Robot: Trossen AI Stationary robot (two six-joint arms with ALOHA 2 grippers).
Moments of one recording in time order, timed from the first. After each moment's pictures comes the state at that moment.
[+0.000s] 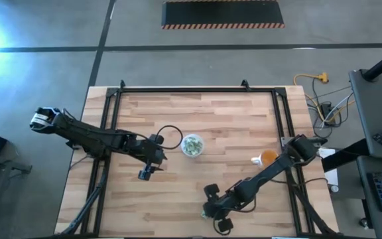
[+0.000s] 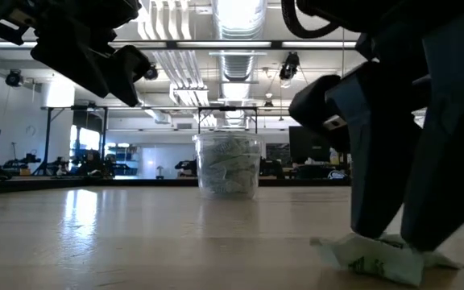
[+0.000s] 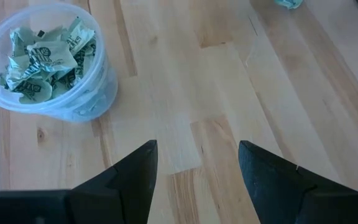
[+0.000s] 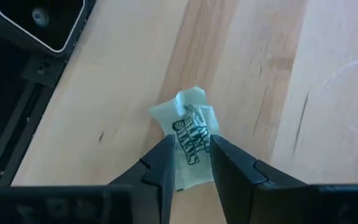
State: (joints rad) left arm -0.22 1.18 0.77 -0.43 0.02 0.06; right arm 0.60 2.03 1.23 -0.17 0.06 0.31
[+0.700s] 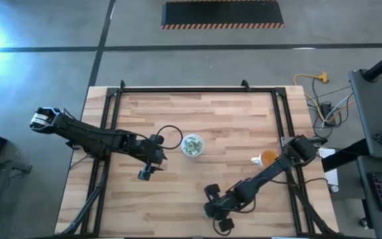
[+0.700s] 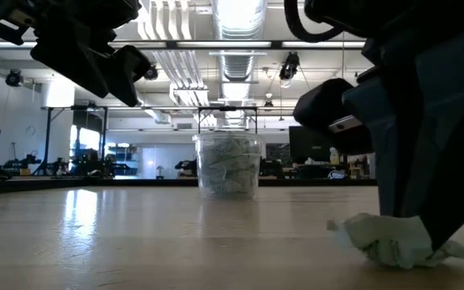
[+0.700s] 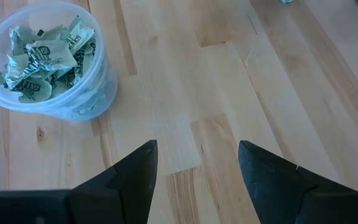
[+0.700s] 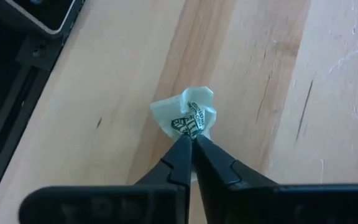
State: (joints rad) left arm -0.22 1.18 0.77 -0.43 0.02 0.06; right arm 0.60 2.03 1.24 -0.20 0.05 0.30
